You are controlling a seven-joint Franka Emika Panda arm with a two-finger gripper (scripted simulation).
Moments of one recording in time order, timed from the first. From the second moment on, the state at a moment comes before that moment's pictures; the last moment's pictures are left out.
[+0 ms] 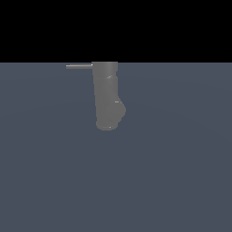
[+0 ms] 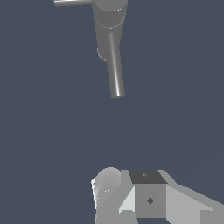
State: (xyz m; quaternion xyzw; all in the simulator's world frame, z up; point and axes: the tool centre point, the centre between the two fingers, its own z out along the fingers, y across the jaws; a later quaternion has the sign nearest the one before) arm -0.254 0.011 0.499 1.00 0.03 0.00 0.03
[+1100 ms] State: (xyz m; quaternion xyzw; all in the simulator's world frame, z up) arm -0.240 0.032 0.495 1.00 0.04 -0.01 0.02
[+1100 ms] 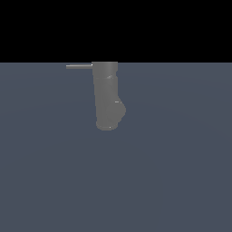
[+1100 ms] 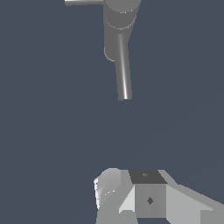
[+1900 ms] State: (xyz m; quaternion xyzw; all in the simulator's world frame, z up) arm -0.156 0.054 0.481 0.99 -0.10 -0.03 -0.03
